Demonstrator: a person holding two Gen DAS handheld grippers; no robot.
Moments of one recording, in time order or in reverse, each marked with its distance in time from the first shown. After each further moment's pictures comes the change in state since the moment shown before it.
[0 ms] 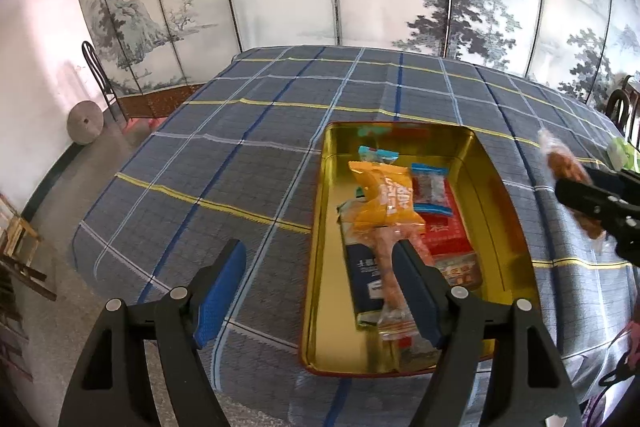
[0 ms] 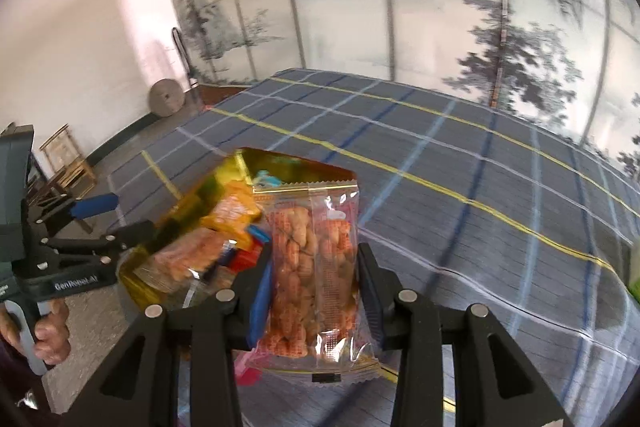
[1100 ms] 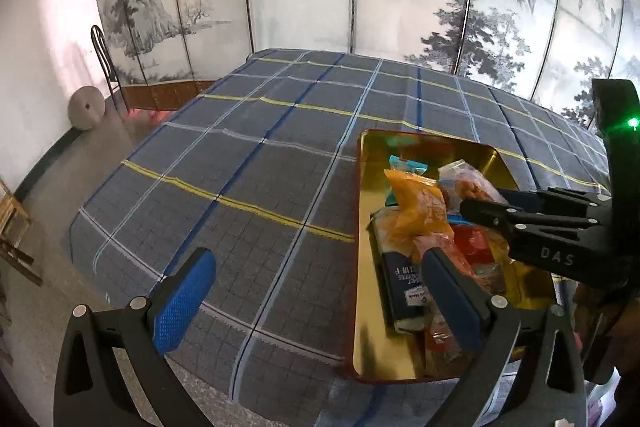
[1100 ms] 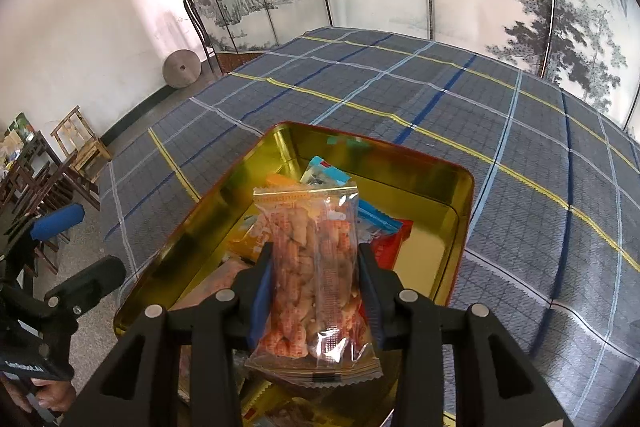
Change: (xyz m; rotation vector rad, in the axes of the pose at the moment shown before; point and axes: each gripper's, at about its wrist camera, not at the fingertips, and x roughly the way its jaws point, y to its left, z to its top) left arm 0.004 0.036 -0.006 -0.074 -0.046 -0.030; right arm 0.094 0.047 0.020 0.010 0.127 0.077
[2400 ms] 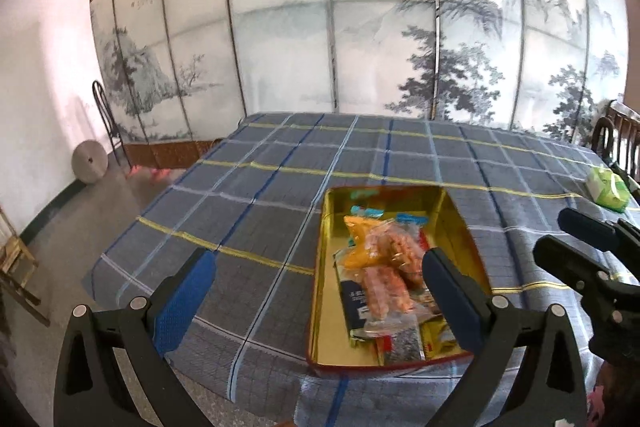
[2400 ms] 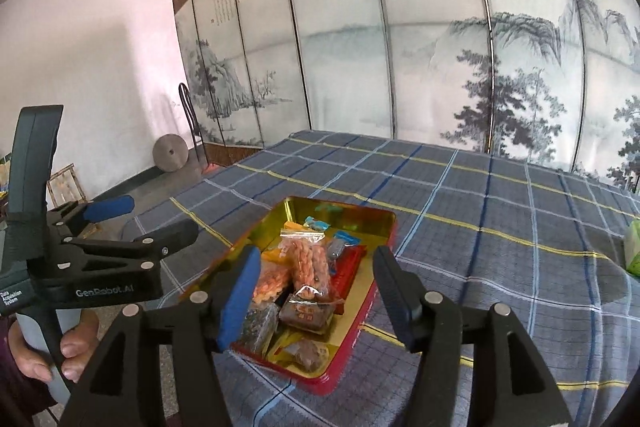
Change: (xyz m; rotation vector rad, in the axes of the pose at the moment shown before) left arm -0.077 -0.039 -0.001 0.086 -0.210 0.004; right arm -0.151 0.023 -0.077 0.007 -0.400 -0.103
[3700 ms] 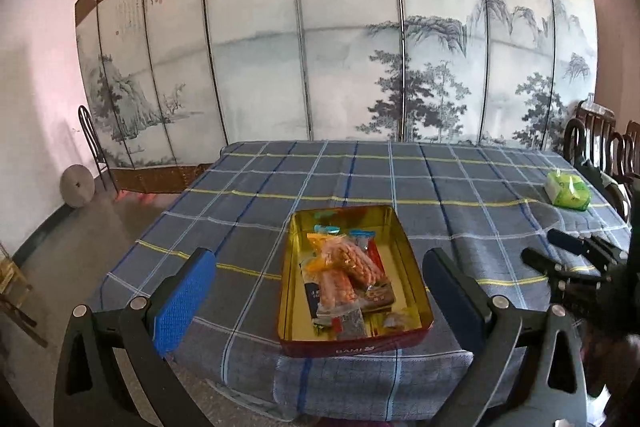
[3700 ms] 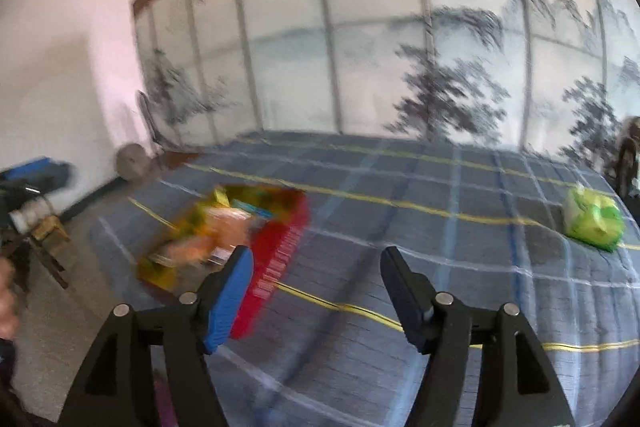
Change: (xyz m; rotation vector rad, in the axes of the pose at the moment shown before) left arm -0.071 -0.029 0.009 0.046 -0.053 -0.062; right arm -0.058 -0.076 -0.031 0.068 0.034 -0.182
